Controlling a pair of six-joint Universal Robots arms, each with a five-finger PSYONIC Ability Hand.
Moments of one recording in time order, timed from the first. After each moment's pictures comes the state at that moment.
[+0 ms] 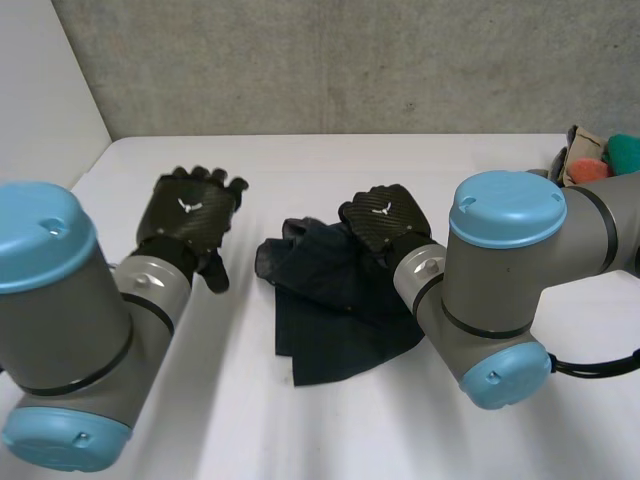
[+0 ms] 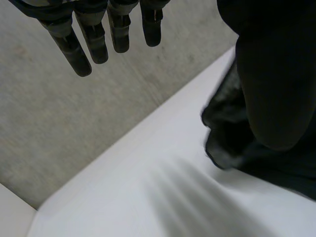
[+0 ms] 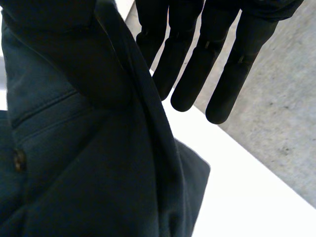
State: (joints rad) left arm 4.13 -1.78 -1.64 3.30 -1.76 3.48; right arm 2.23 -1.00 1.29 -0.09 1.56 2.84; left_hand 0.19 0.20 0.21 0.20 0.05; right_hand 1.13 1.19 1.19 1.20 0.99
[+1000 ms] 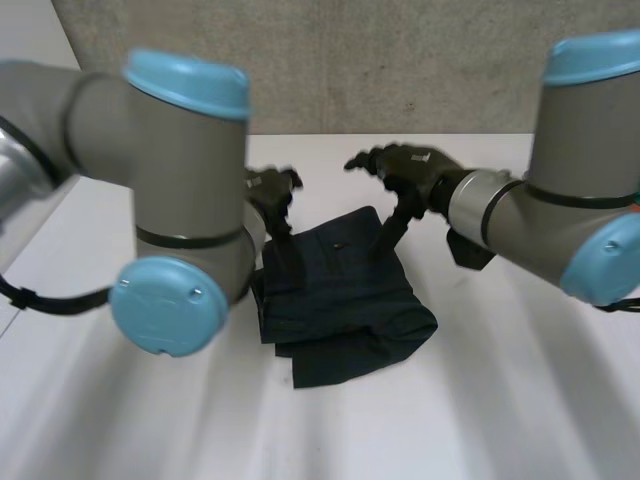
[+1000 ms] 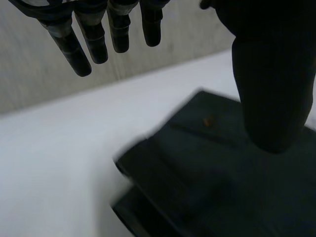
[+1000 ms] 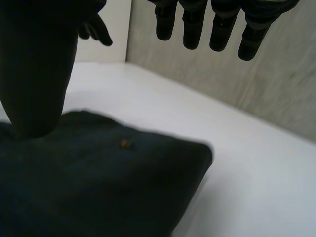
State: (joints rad) left arm 3.98 -2.26 -0.77 2.61 -1.88 3.00; right arm 2.05 -0.97 0.92 0.39 1.27 3.06; left_hand 0.19 0.20 0.21 0.20 0.05; right_hand 0.23 0.22 0.21 0.22 0.05
